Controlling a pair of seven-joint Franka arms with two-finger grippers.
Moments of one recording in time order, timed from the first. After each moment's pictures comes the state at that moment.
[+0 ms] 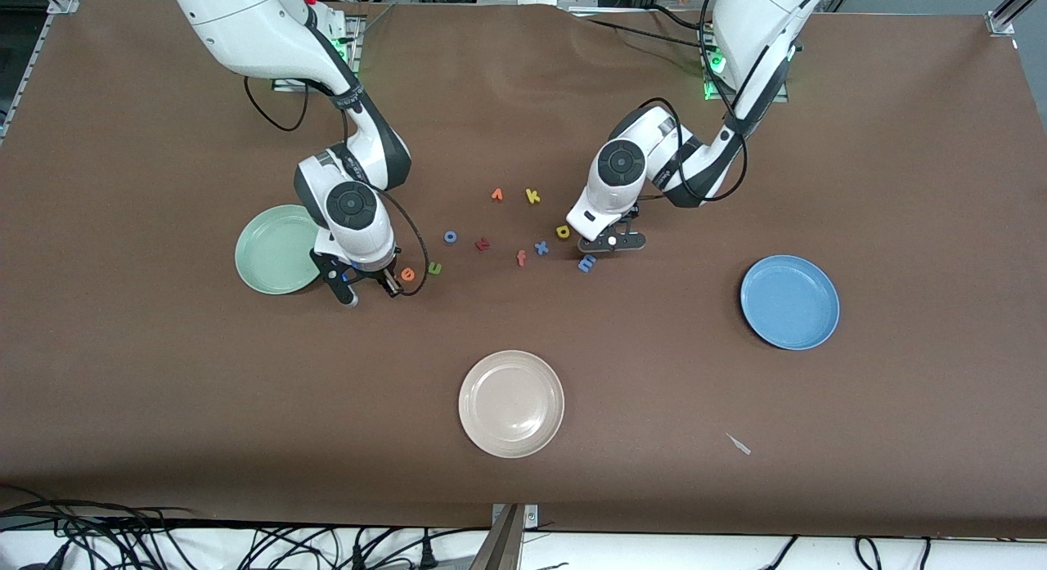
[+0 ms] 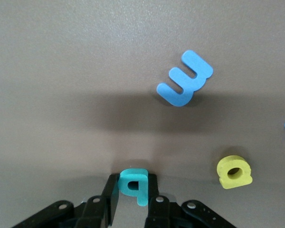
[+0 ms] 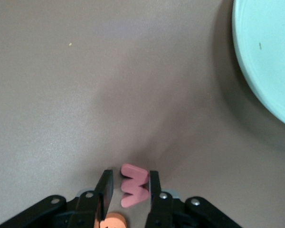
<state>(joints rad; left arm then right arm) -0.35 0.53 -0.34 -2.06 0.12 2.41 -0.84 0.43 0.56 0.02 -1.96 -0.23 2.46 1.55</state>
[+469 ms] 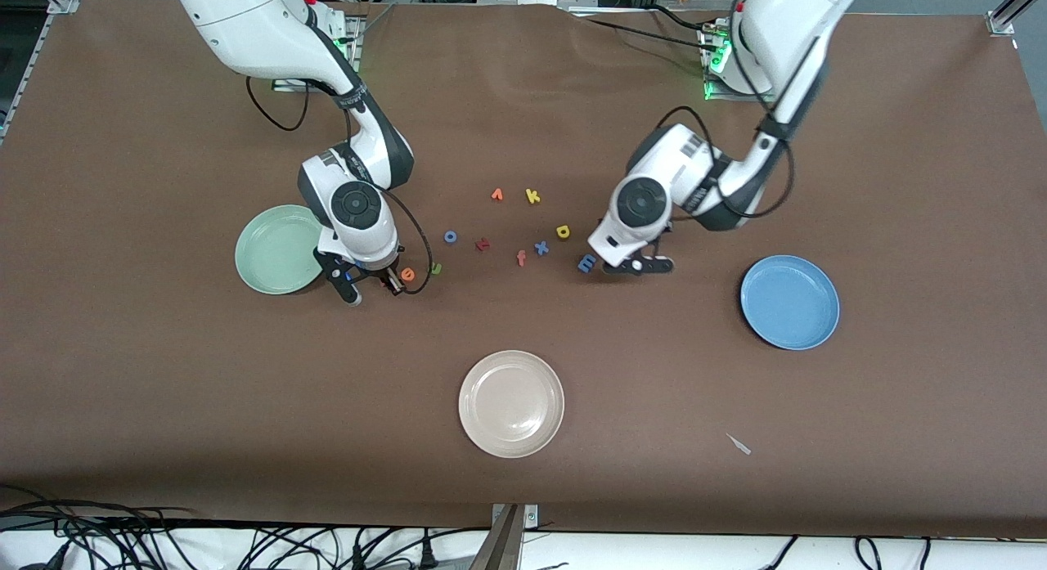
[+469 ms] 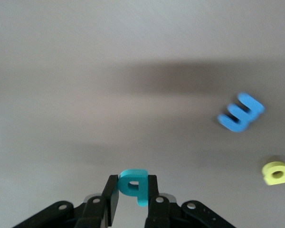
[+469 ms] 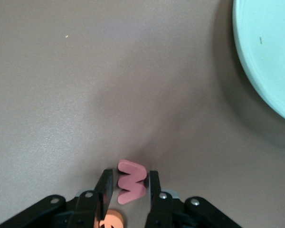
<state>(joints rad) -0.22 0.52 -0.32 -1.81 0.12 1.95 -0.57 0.44 0.56 0.02 -1.96 -0.23 2.46 1.55</state>
